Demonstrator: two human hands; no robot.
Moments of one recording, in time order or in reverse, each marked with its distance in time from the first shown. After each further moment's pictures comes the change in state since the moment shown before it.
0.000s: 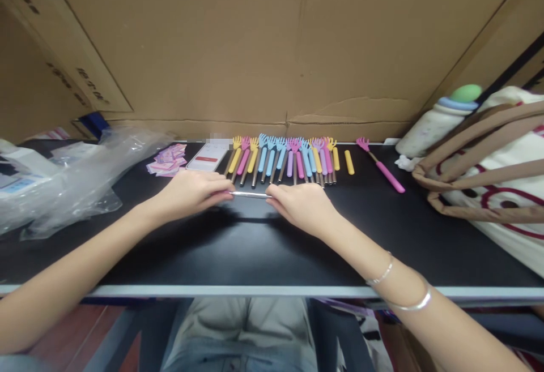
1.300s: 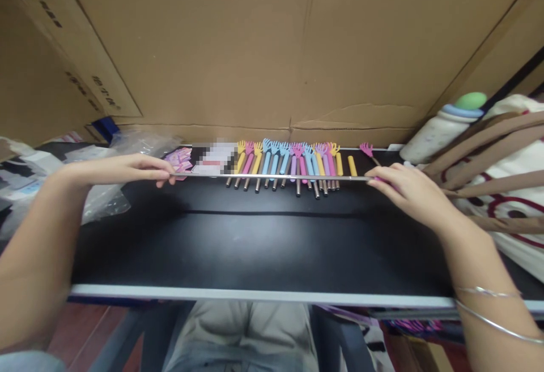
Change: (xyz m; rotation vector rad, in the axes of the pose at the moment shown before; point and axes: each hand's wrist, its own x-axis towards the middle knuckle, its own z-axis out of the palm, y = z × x) left_hand -0.050 -0.106 -0.059 -0.529 -0.526 -0.425; right_hand -0.084 0.162 -0.013 0.102 -0.032 0.296
